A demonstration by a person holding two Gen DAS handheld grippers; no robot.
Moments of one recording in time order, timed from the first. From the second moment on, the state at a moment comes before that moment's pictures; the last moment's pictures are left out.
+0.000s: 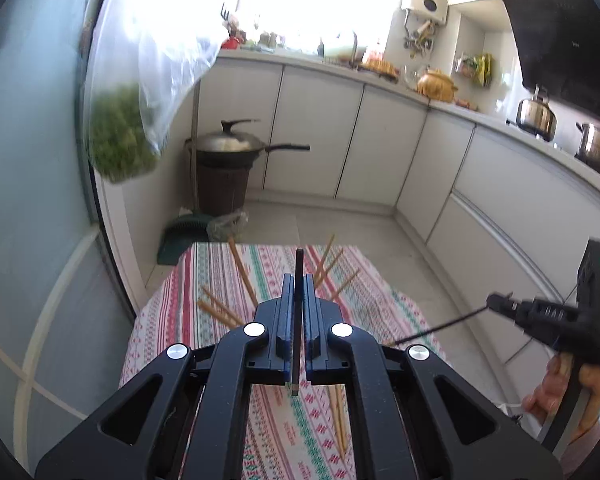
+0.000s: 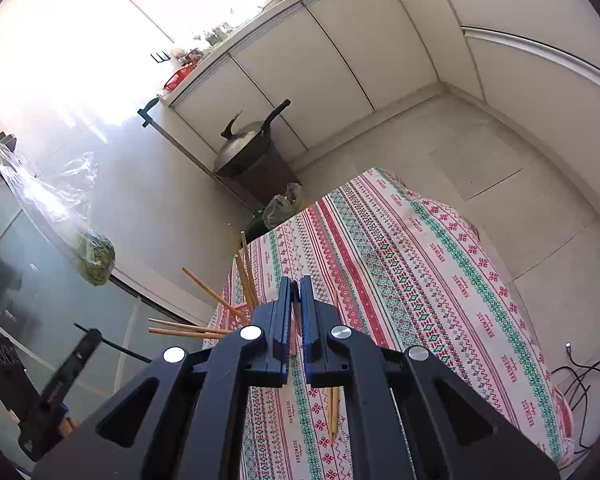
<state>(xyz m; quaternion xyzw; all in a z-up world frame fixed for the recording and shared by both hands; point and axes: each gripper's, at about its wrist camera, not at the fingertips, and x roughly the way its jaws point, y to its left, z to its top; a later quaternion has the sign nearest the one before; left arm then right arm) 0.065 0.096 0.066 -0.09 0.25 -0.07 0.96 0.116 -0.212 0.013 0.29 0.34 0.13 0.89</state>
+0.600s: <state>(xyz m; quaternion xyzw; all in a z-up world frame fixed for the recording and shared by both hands) 0.147 0.098 0.066 -0.12 0.26 -0.02 0.96 0.118 -0.225 0.007 0.29 0.35 0.14 0.88</state>
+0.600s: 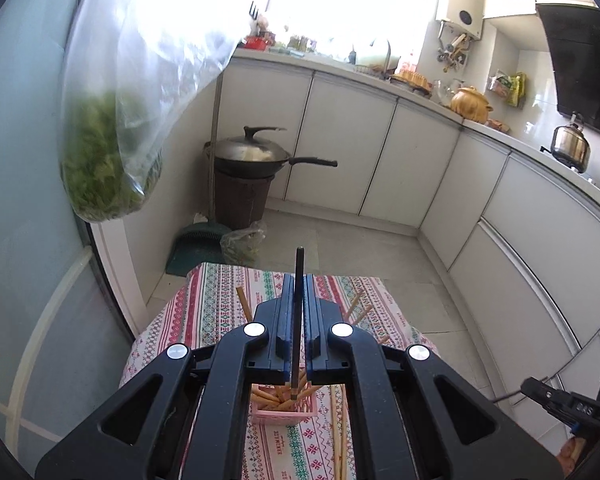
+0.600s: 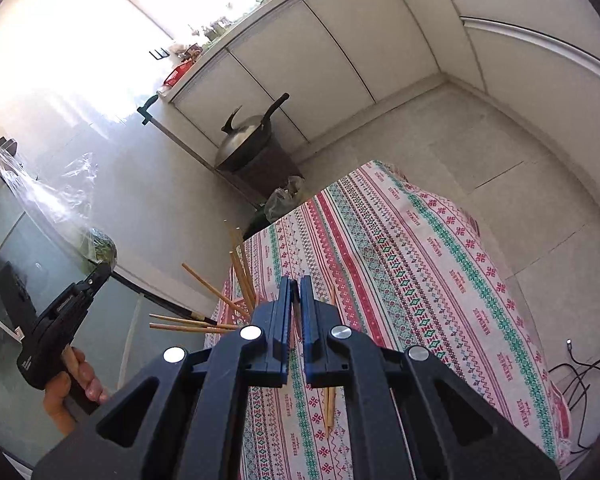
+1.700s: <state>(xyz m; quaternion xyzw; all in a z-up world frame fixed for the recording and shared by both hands) 0.085 0.148 0.082 -0.14 0.20 0.04 0.97 0.187 -0.097 0.072 0.22 0.34 0.17 0.90</state>
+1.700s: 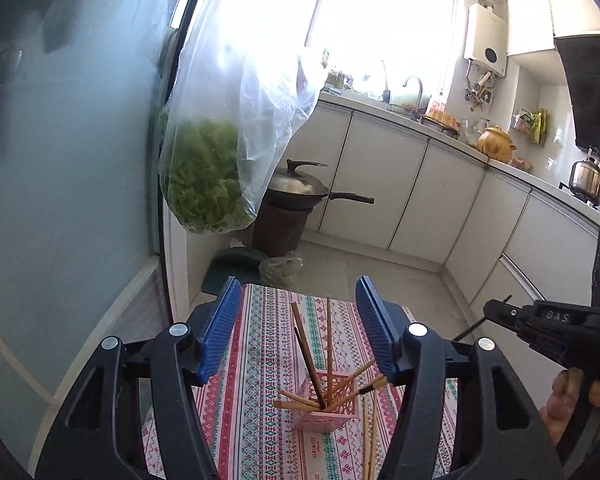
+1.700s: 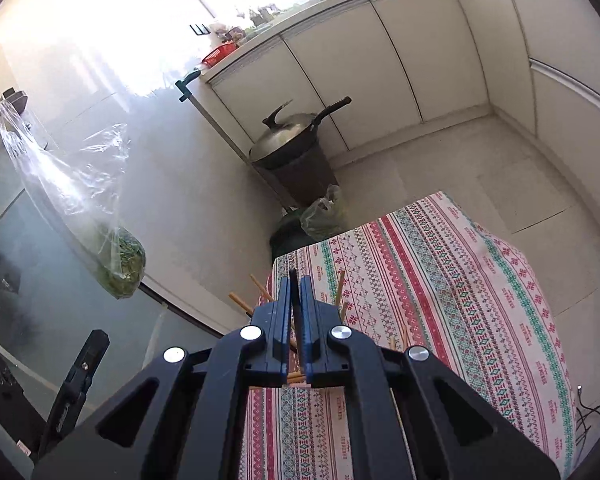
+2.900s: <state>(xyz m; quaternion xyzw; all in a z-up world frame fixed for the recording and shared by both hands) 0.109 0.072 0.048 -0.05 0.26 0.02 0.96 0.144 -0.114 0.031 0.12 0.30 0.08 0.94</state>
